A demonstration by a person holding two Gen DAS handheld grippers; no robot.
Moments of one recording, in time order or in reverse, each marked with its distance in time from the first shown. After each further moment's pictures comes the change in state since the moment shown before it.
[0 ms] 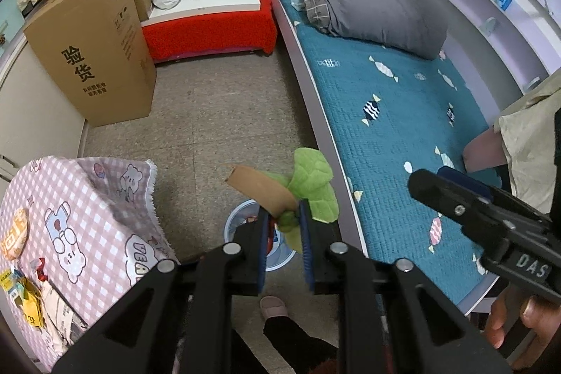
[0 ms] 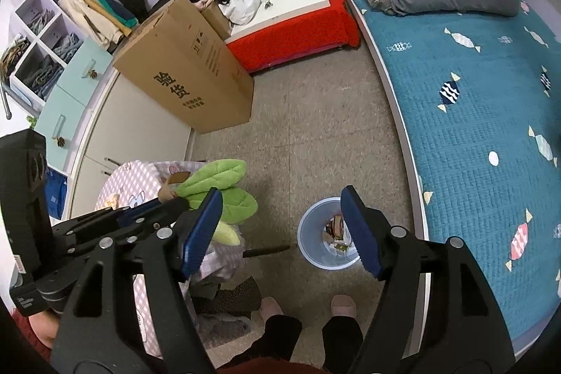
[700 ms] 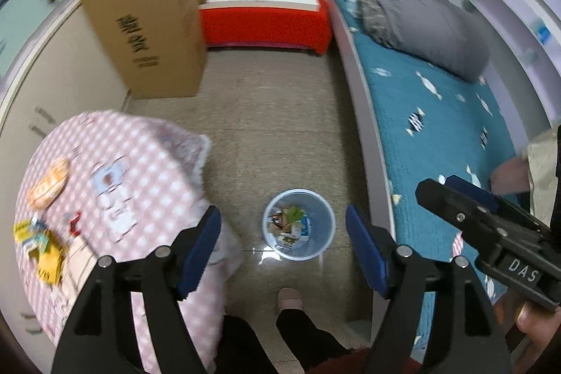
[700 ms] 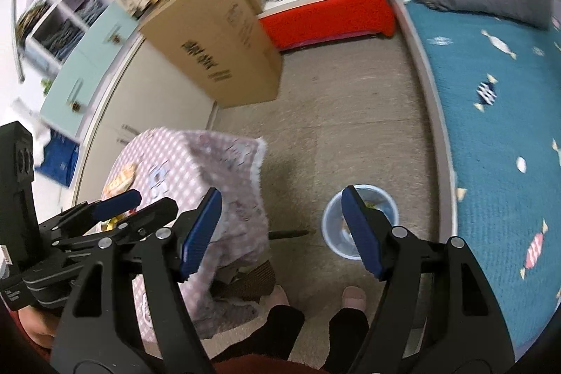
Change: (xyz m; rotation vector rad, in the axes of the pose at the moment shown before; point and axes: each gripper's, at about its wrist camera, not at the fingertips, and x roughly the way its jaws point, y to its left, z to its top) left arm -0.043 0.087 -0.040 -0.182 -0.012 0.130; right arm 0.041 0.082 -0.020 -0.121 0.096 0.077
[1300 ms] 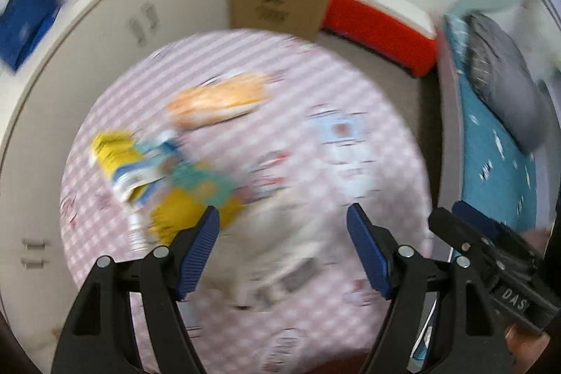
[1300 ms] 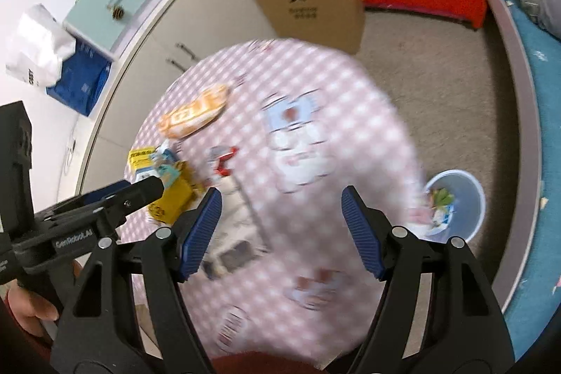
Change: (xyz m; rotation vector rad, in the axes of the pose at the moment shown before) left arm -0.019 0.330 -0.074 -0.375 0.080 0.107; right arm 0.151 0.257 -0.063 -0.189 0.195 0.087
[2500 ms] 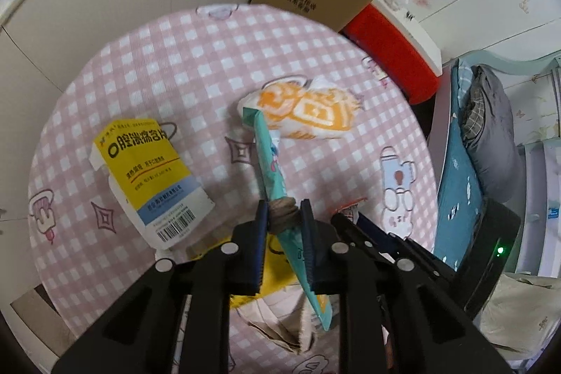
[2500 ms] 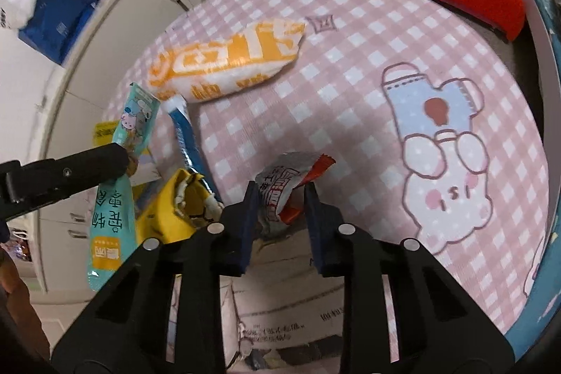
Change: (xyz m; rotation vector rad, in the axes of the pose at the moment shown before) left arm 0.047 0.106 0.042 -0.205 0.052 -0.204; right arm 0.141 0.087 0.013 -0.126 0.124 -0.059
